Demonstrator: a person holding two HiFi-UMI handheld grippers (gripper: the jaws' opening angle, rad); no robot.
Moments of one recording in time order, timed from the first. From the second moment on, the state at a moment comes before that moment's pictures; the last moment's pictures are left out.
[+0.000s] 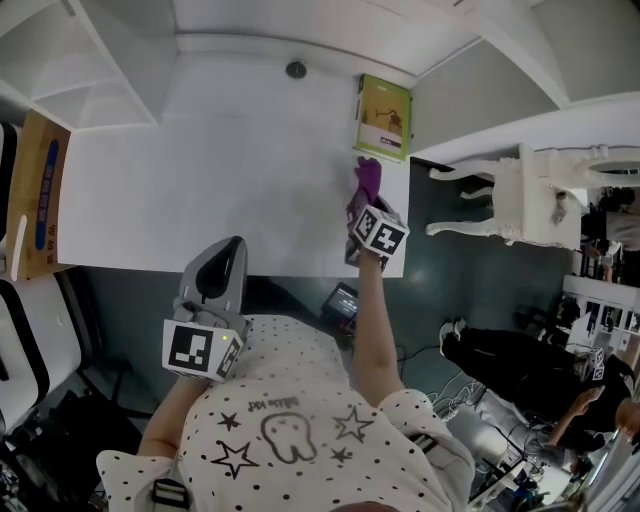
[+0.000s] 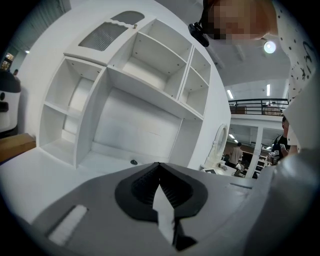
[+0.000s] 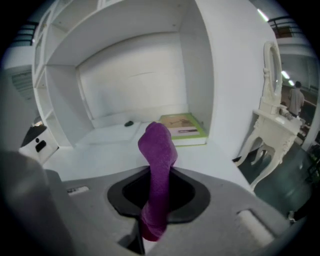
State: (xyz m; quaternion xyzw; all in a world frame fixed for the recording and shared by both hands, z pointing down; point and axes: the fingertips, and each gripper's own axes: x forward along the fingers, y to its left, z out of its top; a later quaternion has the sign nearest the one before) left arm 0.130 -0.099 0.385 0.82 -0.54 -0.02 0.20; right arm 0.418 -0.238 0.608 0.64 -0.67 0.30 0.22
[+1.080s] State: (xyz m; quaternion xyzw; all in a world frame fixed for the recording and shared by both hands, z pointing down) left arm 0.091 -0.070 0.391 0.84 -0.50 0.00 0.19; right arm 0.169 -0.168 0.651 0.47 -0.77 0.35 0.25
